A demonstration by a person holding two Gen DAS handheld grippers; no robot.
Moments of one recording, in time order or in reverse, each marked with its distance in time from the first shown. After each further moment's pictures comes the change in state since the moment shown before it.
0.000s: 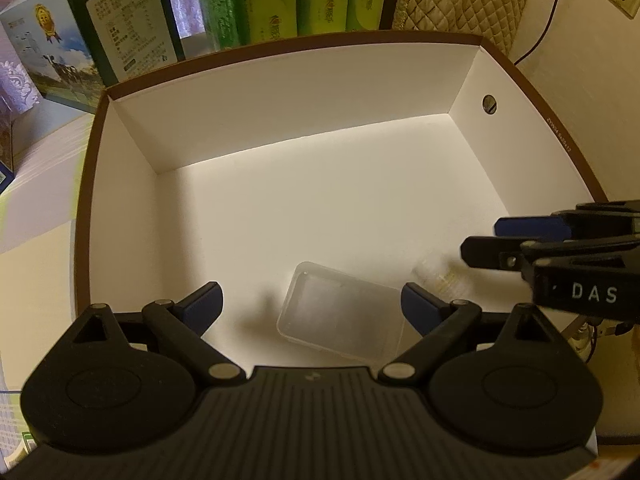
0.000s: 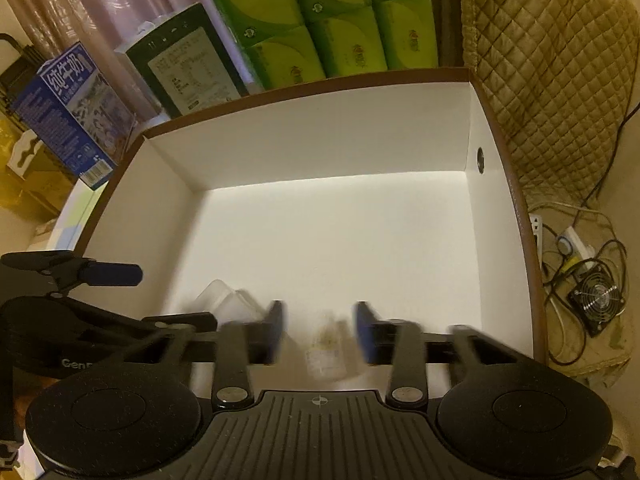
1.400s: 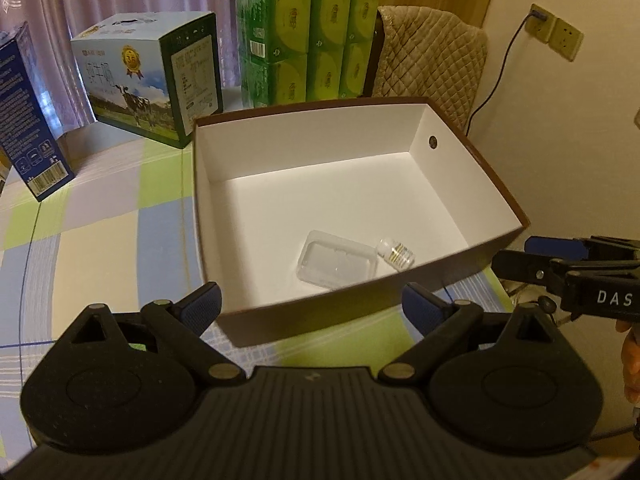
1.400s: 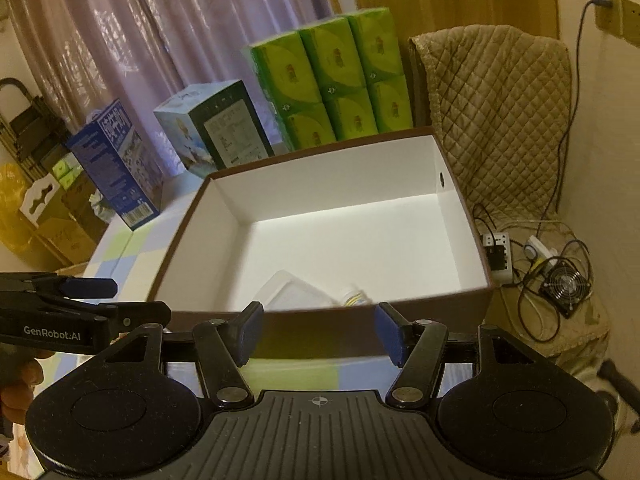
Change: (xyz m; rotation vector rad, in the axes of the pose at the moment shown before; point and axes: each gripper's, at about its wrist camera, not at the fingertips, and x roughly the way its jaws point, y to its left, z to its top) left arm -0.141 0.025 -0.082 -0.019 -0.188 -0.042; right arm -0.132 0.073 -0.085 0.060 -0.222 -0.039
